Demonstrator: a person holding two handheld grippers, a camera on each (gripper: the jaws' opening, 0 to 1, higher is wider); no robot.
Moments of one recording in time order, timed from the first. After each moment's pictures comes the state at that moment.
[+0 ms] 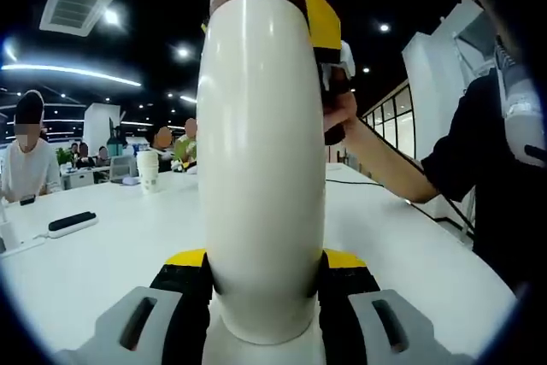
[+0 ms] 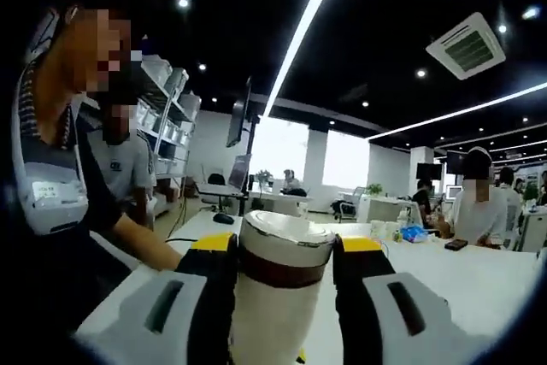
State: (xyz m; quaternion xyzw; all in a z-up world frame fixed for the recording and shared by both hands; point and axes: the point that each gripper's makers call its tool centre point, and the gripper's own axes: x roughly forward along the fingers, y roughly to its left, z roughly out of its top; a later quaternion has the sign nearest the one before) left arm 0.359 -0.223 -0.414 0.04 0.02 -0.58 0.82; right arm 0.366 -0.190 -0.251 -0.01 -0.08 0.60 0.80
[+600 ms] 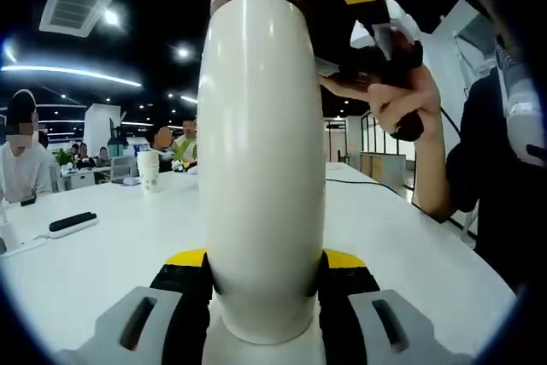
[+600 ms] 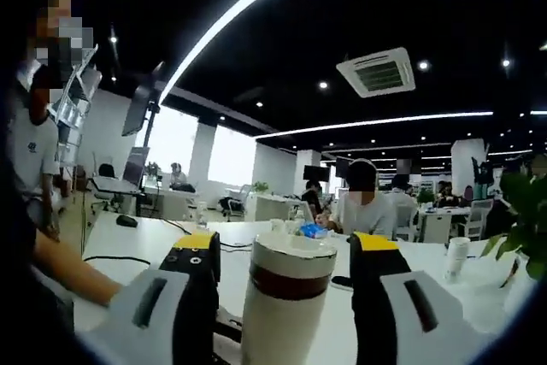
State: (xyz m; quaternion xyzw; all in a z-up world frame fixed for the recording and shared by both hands) left arm 0.353 -0.228 -0.414 0.04 0.02 -0.58 0.82; right arm 0.363 -0.197 -0.230 -0.04 -0.11 0.33 0.94
